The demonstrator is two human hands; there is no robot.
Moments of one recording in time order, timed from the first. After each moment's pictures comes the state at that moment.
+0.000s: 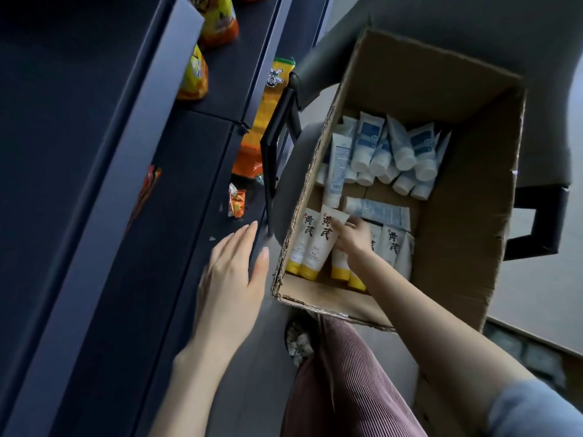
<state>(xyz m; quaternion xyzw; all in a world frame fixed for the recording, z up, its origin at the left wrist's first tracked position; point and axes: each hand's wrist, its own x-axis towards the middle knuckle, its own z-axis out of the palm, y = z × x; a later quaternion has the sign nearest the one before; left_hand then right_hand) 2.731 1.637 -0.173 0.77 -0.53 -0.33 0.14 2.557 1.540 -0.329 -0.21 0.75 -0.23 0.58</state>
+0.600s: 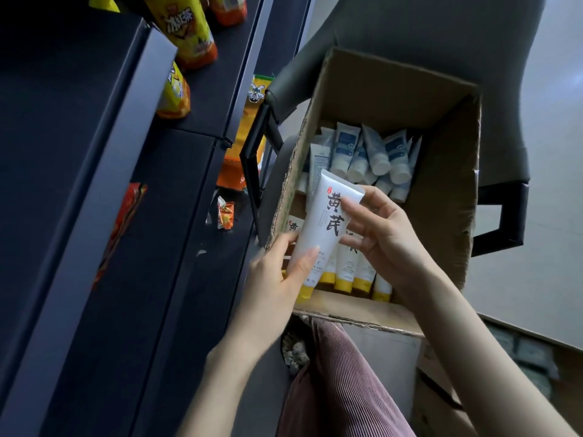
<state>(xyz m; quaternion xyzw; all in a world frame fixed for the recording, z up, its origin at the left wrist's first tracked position) 2.678 1.621 -0.150 0.66 -0.45 -0.54 0.26 2.513 1.544 -0.171 -0.24 0.45 -0.39 0.77</state>
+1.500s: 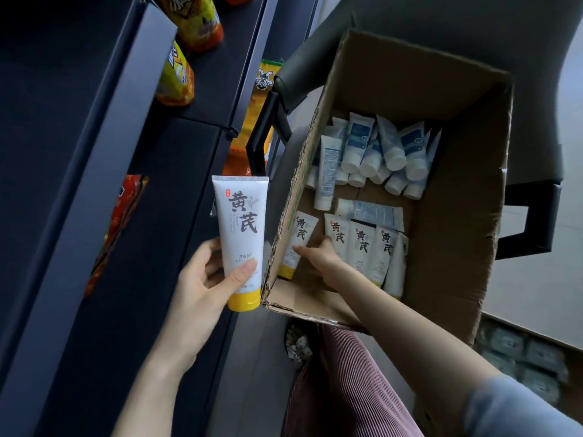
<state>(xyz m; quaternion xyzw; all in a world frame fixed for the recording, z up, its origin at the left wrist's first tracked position) 2.743 1.636 -0.162 0.67 -0.28 -0.58 0.37 2.578 1.561 -0.329 -0.22 0.71 -0.07 0.67</state>
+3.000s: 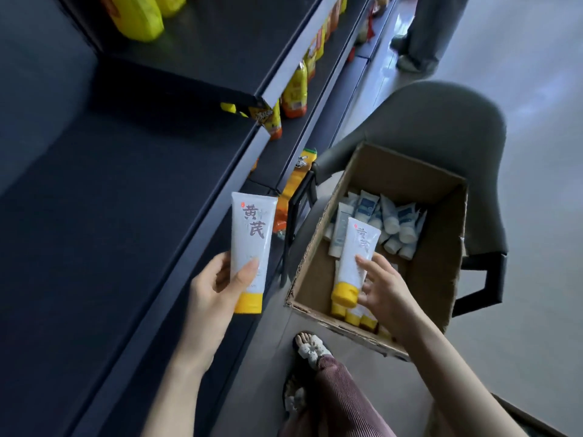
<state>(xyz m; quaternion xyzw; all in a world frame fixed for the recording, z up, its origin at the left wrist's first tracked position) 2.744 1.688 -0.048 0.68 -0.27 -0.47 0.50 2.518 1.590 -0.130 -0.22 0.50 -0.32 0.77</state>
